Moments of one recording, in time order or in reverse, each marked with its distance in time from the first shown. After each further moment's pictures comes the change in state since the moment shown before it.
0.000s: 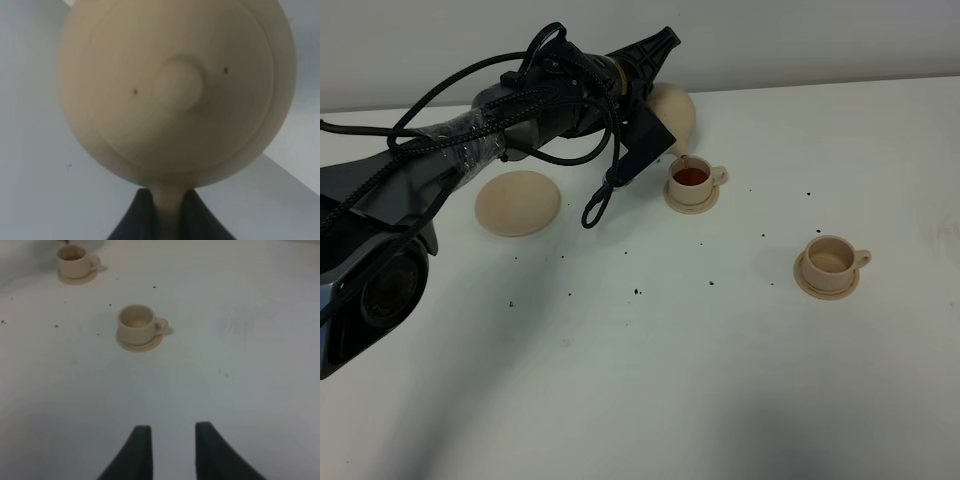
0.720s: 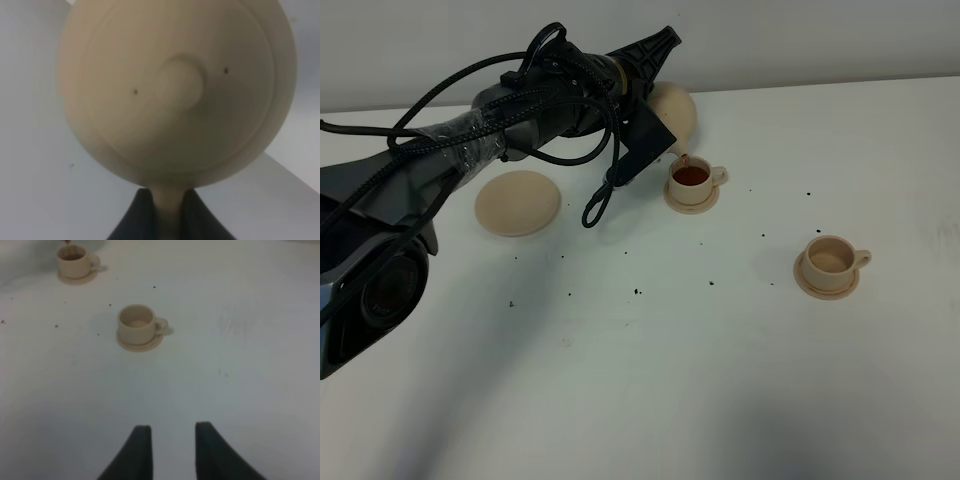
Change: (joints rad) left arm 0.000 0.000 0.000 -0.001 -0.004 0.003; right arm 0.000 0.000 0.000 0.000 0.000 0.000
